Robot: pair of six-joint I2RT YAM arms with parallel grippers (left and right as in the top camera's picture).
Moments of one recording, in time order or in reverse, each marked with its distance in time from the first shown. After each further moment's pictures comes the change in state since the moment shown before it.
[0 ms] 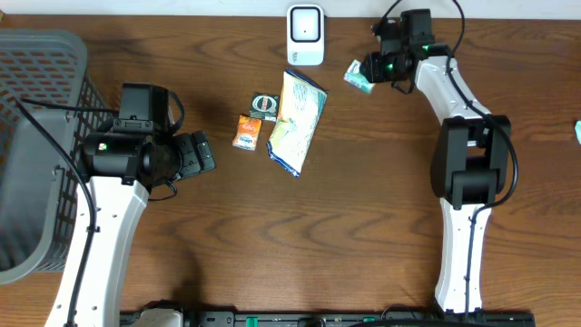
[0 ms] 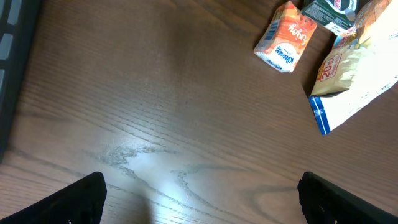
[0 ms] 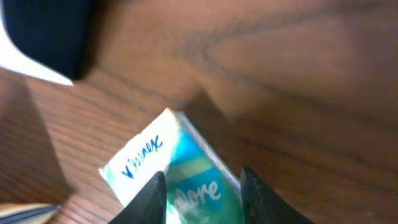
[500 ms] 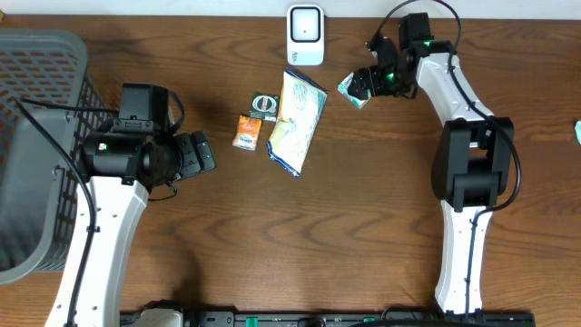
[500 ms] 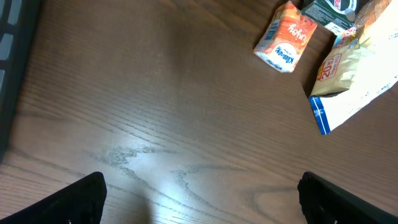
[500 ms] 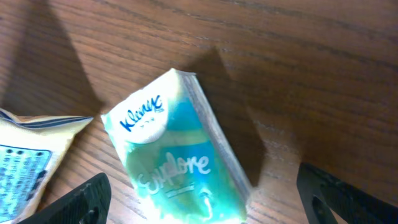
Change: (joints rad) left arm 0.000 0.000 0.000 0.000 0.000 0.000; right arm 0.007 -0.034 0.016 -0.260 -0.053 -0.068
